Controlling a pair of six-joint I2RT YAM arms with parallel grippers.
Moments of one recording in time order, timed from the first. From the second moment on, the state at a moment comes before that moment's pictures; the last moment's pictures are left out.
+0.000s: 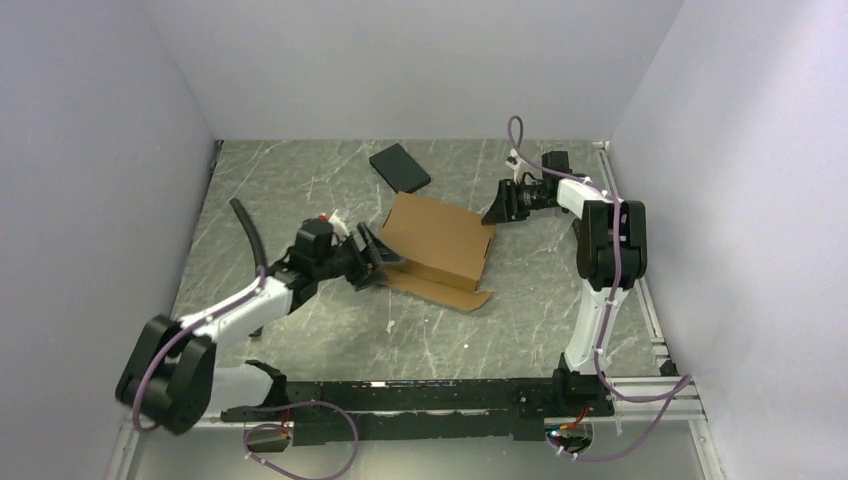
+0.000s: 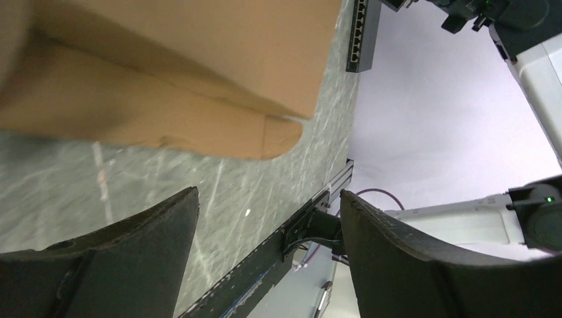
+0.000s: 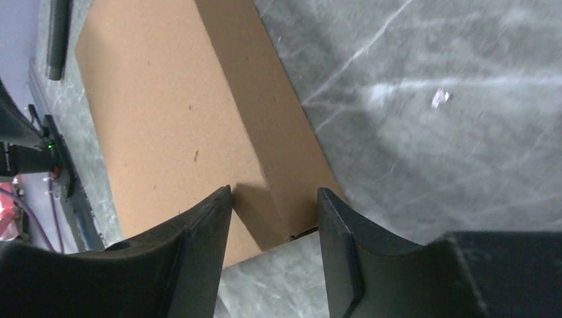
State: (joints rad) left arm -0.42 1.17 0.55 0.12 0.48 -1.08; right arm 0.00 2.09 1.47 -0.48 -0.92 -0.20
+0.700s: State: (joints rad) left arm -0.54 1.66 1.00 -0.02 0.32 -1.03; right arm -0.01 1.74 0.95 -0.24 -0.91 0.11
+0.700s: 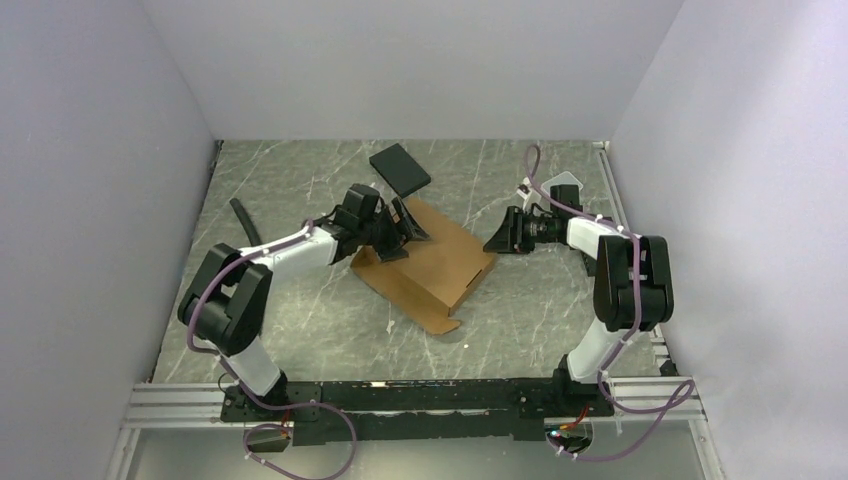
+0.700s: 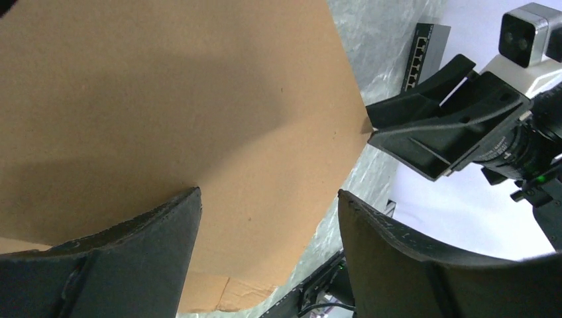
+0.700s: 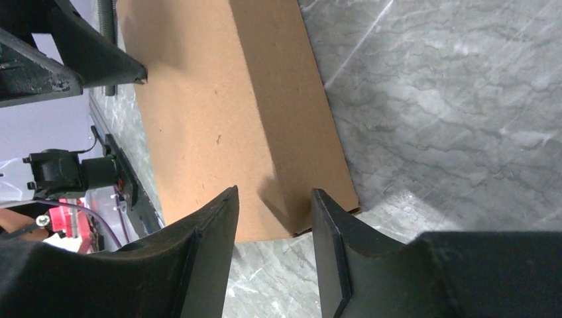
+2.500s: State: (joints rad) left arm -1.44 1.77 0.51 0.91 -0.64 0.11; right arm 0.23 1.37 0.89 -0.54 -0.92 -1.08
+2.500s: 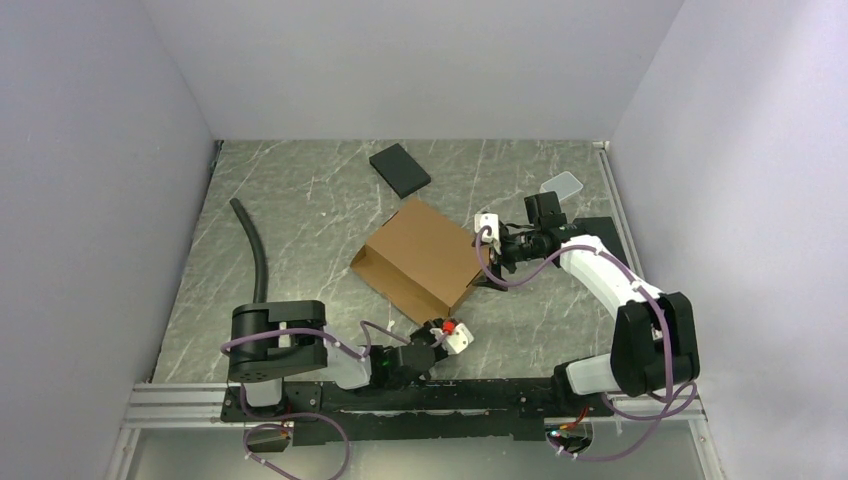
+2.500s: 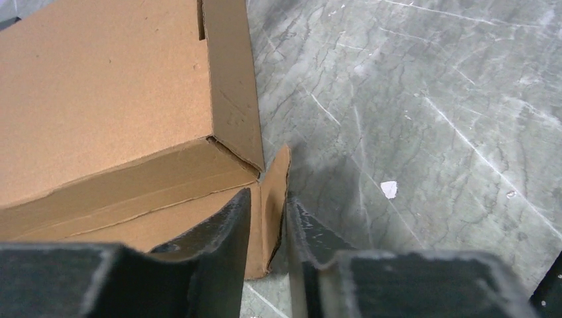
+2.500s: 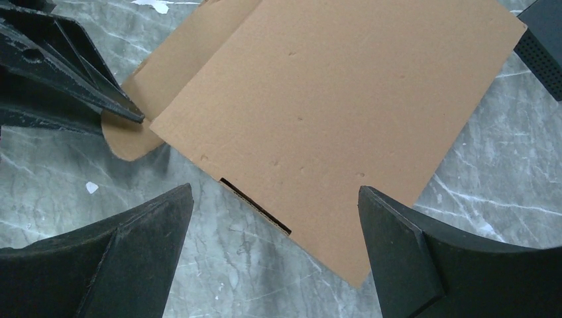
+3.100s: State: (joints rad) left arm -1.43 1.75 0.47 0.93 -0.70 -0.03; right arm 0.22 1.46 0.90 -0.35 -0.95 -0.56
